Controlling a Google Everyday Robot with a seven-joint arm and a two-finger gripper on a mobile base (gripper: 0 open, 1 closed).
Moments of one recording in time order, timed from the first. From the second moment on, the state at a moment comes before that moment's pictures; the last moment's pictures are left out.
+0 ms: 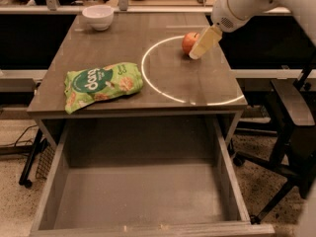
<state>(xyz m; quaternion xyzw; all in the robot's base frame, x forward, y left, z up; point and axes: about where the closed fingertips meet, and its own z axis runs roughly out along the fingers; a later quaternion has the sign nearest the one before) 0.730 -0.153 0.937 -0.53 0.76 -0.03 0.38</state>
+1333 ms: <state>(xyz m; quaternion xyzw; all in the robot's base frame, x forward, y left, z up) 0.803 -0.137 0.856 -0.48 0.80 0.05 0.34</state>
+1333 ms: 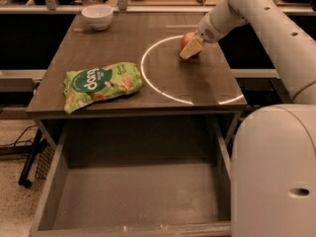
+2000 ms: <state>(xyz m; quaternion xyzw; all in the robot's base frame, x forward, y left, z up) 0.770 -0.125 0.885 -0.52 0.78 0.09 0.34</state>
